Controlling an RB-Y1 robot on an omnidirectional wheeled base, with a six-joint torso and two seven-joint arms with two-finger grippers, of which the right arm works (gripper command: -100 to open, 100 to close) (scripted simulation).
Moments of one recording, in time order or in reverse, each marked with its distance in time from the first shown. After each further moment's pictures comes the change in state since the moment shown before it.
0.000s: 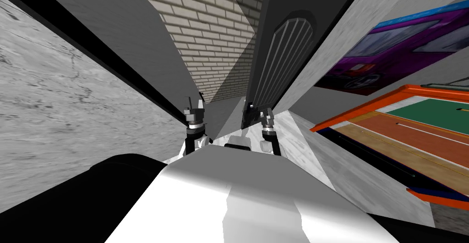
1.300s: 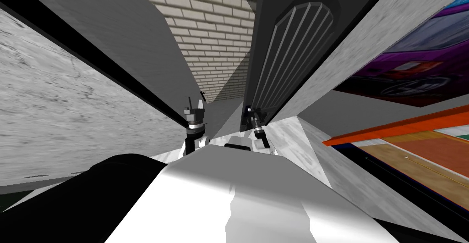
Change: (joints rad) arm -0.144 -0.039 0.092 0.323 0.010 0.071 -0.005
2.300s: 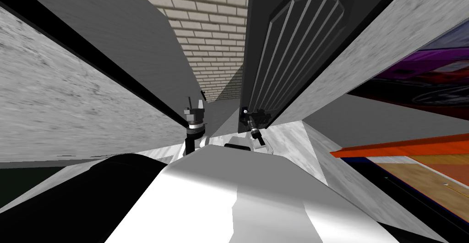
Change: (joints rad) arm -0.091 -0.022 0.060 0.208 0.005 0.047 -0.005
